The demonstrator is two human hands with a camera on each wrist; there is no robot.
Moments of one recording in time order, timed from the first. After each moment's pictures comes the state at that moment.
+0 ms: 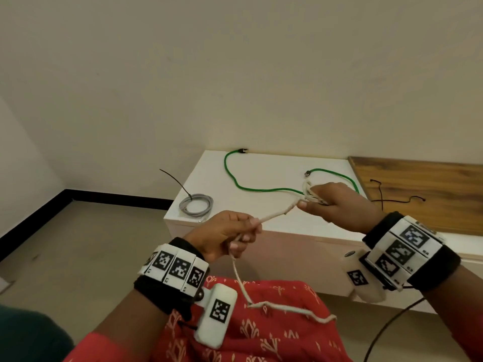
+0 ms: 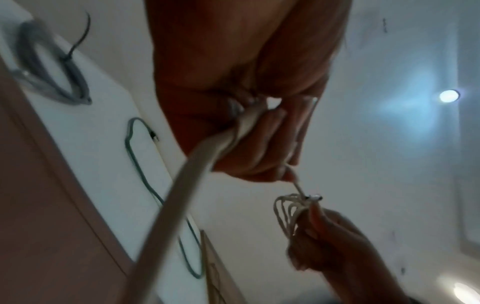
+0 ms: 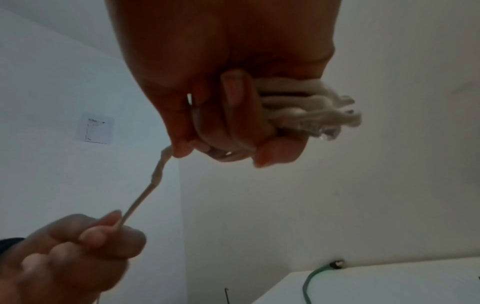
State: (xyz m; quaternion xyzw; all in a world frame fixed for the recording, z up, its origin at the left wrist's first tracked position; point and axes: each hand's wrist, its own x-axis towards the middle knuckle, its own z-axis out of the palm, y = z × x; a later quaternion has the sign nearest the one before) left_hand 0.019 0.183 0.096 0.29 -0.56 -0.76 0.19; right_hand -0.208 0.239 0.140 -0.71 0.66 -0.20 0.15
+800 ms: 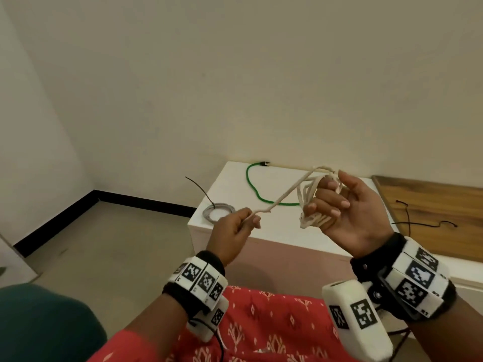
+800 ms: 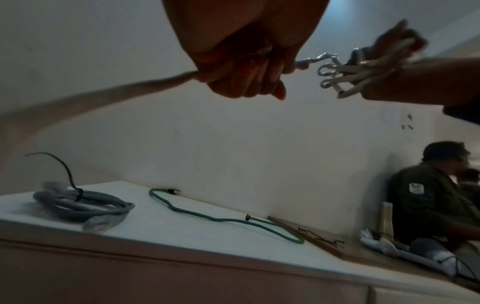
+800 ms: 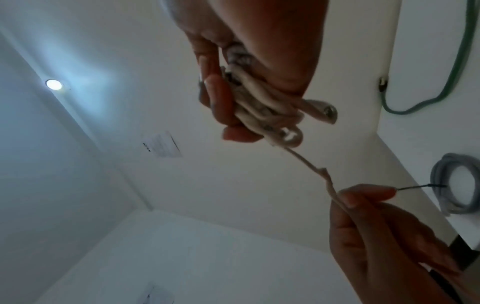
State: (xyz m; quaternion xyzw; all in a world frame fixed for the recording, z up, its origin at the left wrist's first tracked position) left_hand 0.042 0.164 0.064 0.37 -0.77 -0.30 0.43; right_hand -0.156 0.232 0.153 -0.29 0.17 -0.61 0.72
